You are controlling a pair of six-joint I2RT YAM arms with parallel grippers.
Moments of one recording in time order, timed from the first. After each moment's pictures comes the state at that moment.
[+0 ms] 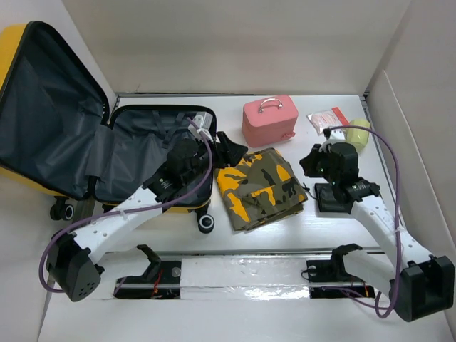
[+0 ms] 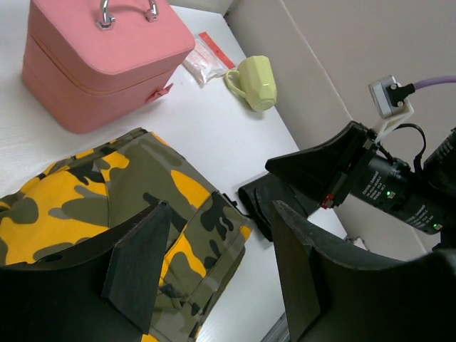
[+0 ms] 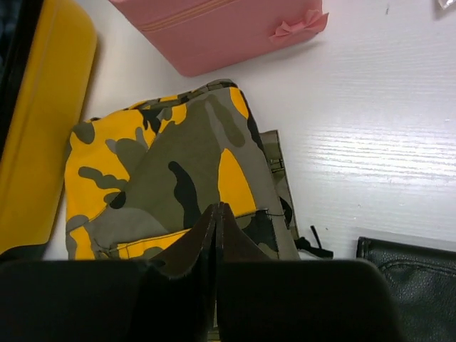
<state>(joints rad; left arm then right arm) -0.73 1.14 0.89 0.11 0.01 -0.65 0.26 0.97 0.71 -0.16 -0.08 0.34</state>
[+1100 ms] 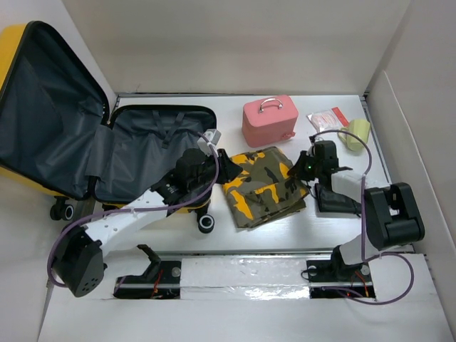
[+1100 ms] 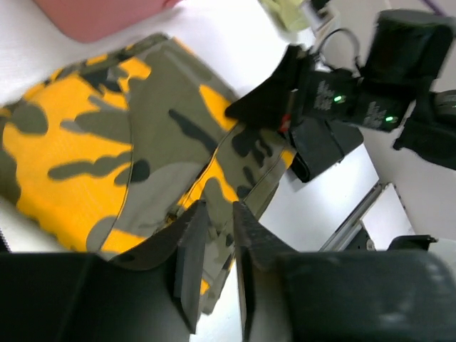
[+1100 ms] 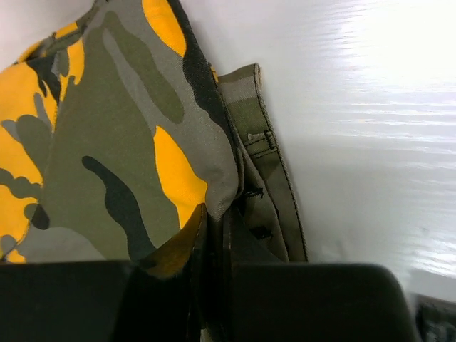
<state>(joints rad) -0.73 1.15 0.76 0.09 0.09 -0.64 0.18 1.53 0.72 0.05 -0.21 0.43</state>
